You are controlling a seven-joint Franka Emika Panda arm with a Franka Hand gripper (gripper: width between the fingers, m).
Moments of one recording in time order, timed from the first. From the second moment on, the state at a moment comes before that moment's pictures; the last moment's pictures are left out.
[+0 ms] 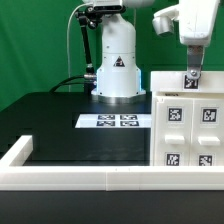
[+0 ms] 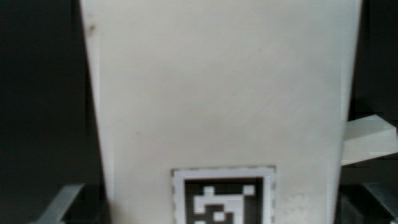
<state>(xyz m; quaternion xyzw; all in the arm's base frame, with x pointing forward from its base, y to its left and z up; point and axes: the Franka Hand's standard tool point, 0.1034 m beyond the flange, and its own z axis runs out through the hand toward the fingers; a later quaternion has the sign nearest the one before) 0.609 0.083 0.160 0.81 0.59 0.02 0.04</state>
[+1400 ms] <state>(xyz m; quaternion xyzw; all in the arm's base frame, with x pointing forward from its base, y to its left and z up) 0.609 0.083 0.160 0.99 0.16 0.04 0.02</state>
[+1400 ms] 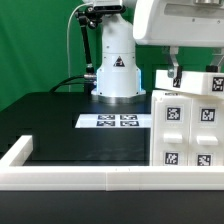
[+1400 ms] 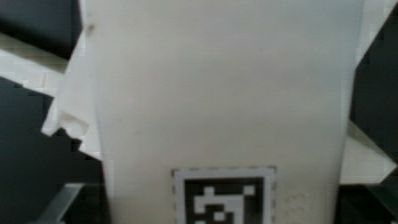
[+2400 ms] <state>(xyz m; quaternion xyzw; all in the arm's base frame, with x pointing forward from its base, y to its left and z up) 0.610 0.084 0.159 0.99 -0.14 0.05 0.00</state>
